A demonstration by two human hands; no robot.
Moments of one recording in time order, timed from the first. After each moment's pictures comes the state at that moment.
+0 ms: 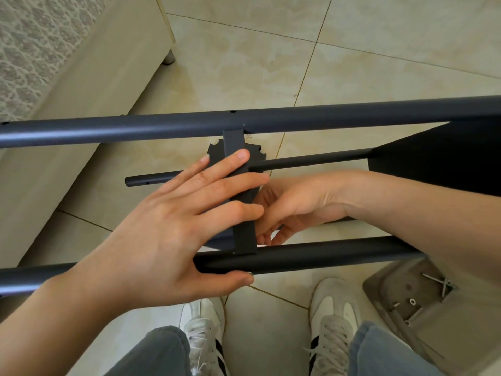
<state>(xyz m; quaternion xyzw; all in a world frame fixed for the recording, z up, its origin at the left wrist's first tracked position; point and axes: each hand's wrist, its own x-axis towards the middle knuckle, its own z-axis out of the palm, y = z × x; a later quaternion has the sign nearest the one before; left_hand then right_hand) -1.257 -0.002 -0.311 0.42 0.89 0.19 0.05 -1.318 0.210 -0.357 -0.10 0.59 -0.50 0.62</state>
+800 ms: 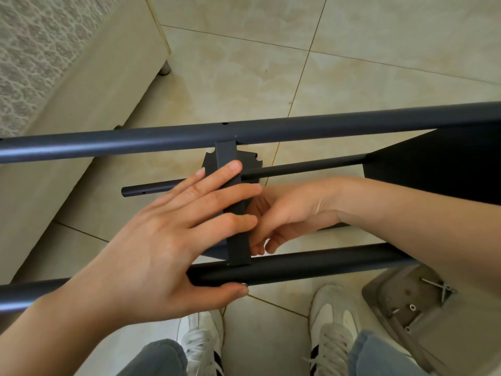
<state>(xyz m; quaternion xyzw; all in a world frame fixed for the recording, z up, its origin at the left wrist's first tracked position) -1.257 -0.001 -0.309 0.42 0.89 0.18 0.05 -1.320 0.207 -0.357 -0.10 0.58 -0.51 0.62</state>
